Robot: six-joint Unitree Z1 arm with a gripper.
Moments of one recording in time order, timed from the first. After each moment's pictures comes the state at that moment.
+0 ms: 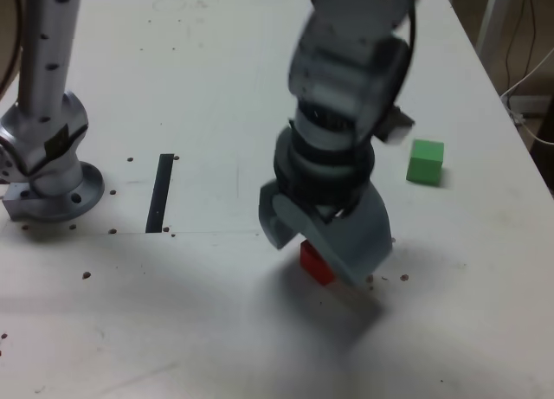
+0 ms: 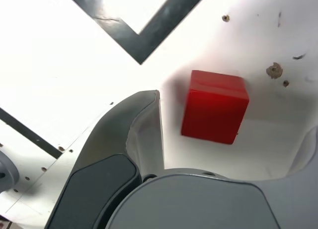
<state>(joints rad) -0.45 2.09 -1.55 1.21 0.12 0.28</state>
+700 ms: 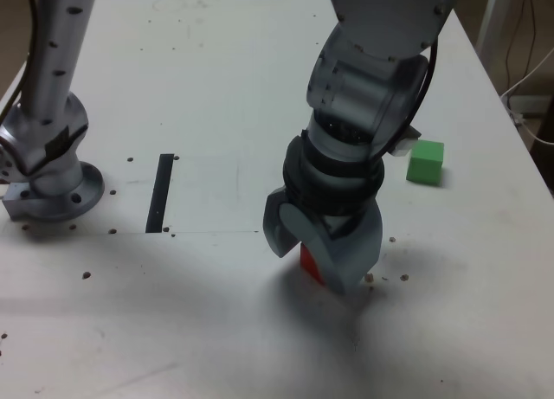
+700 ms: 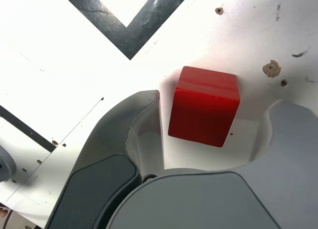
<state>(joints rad) -0.45 2.13 -1.61 1.27 0.10 0.27</state>
